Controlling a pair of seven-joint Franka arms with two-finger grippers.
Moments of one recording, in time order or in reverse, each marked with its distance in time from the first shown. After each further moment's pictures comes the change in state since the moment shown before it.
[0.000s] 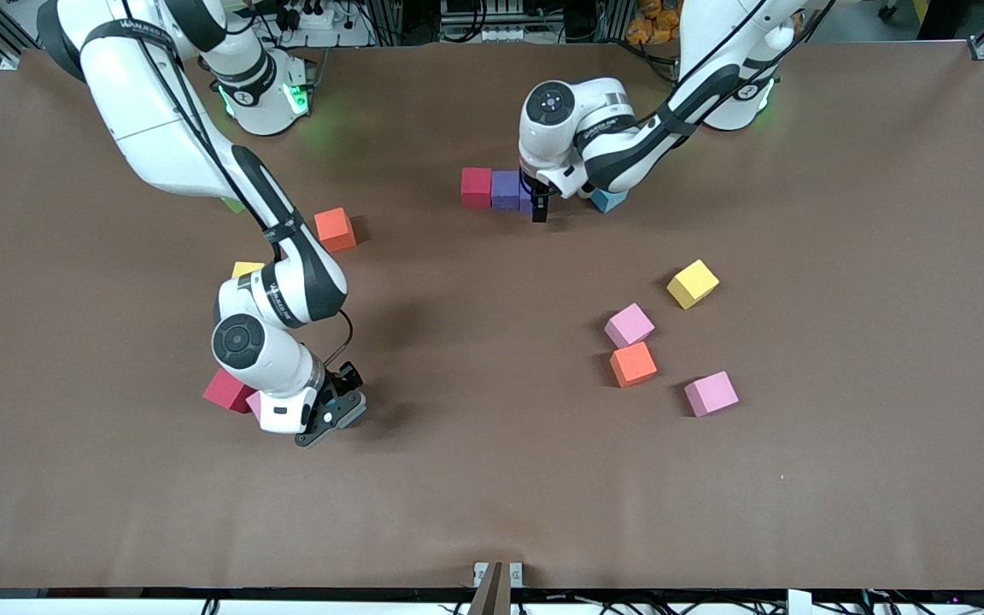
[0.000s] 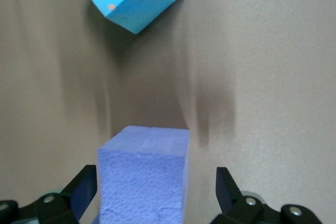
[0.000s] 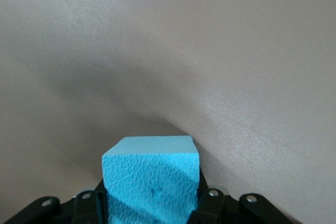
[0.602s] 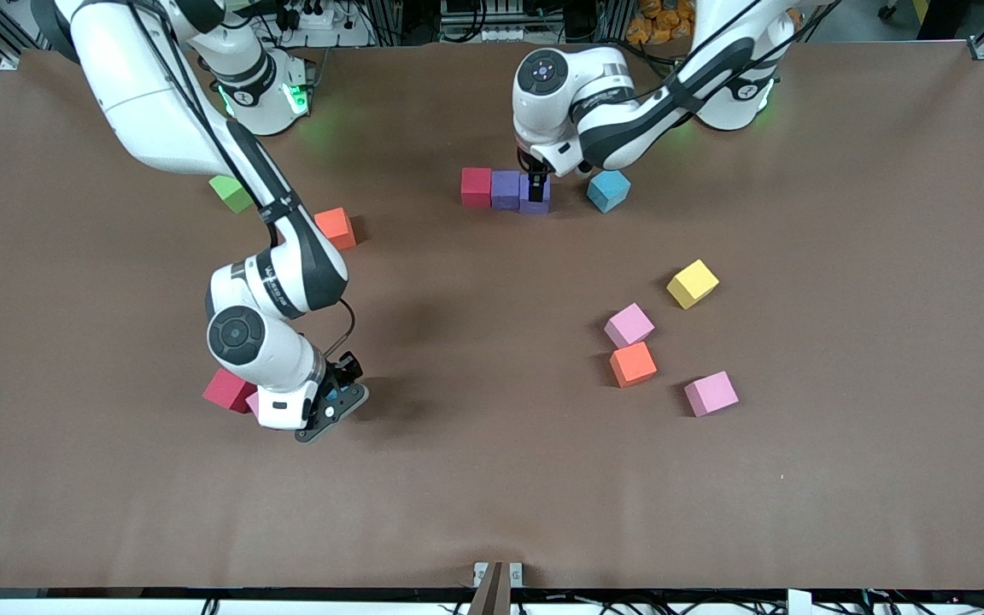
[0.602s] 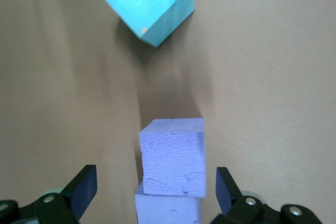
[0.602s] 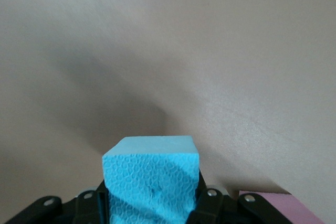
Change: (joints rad) left arm 0.268 -0.021 -0.300 0.015 0.007 -0.194 0.071; right arm 0.040 -0.077 -0.005 0.039 -0.003 -0.159 0.048
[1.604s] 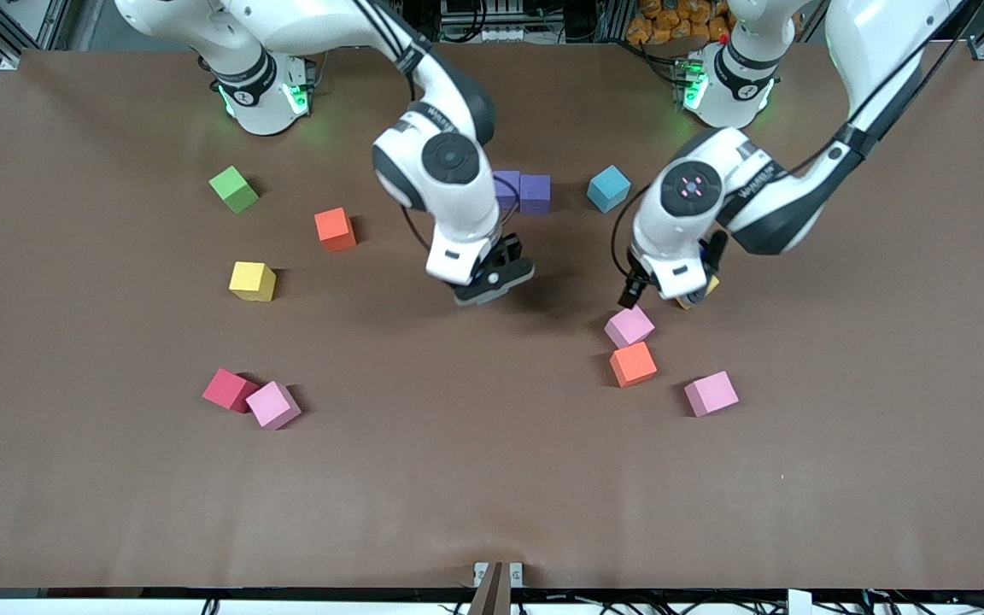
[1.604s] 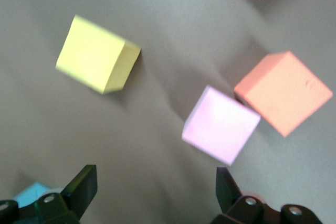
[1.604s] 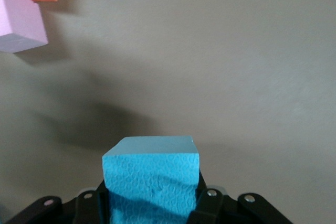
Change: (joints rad) left arm 0.303 0.011 0.162 0.227 0.055 -0.149 0.921; right arm 0.487 -0.157 -0.004 -0.106 0.007 -0.023 0.826
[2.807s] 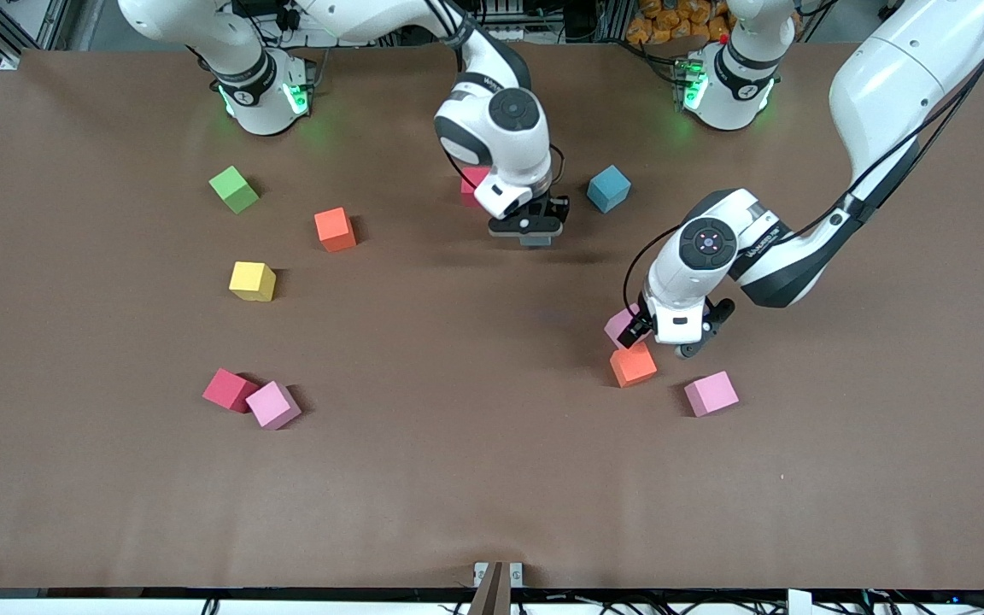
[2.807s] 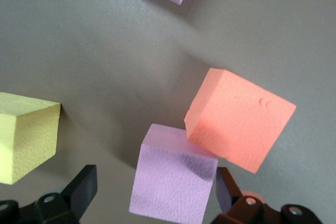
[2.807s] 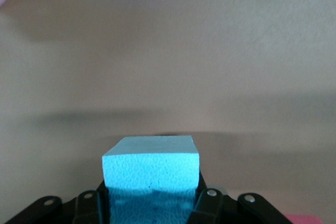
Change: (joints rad) left arm -0.065 0.187 0.101 0.069 0.211 0.142 0.169; right arm 0.173 0.061 0.037 -0.118 -0.021 0.194 0.639
